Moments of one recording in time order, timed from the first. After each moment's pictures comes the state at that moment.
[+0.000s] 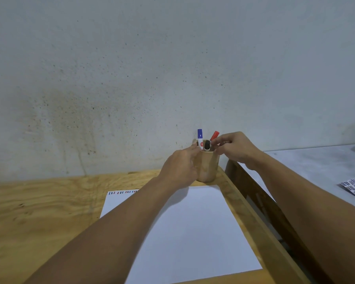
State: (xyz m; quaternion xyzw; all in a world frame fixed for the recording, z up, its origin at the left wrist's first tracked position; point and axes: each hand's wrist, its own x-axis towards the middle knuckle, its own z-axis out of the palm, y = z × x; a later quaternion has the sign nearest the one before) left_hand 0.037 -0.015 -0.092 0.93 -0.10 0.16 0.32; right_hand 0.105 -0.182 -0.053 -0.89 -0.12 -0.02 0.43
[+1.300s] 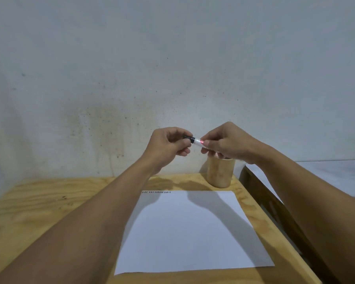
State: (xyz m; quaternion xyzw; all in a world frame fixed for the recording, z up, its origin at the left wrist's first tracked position) left_hand -0.022 0.055 -0.019 0.74 -0.08 0.20 0.64; right_hand 0.019 -0.129 0.020 -0.88 -0.30 0.00 0.37
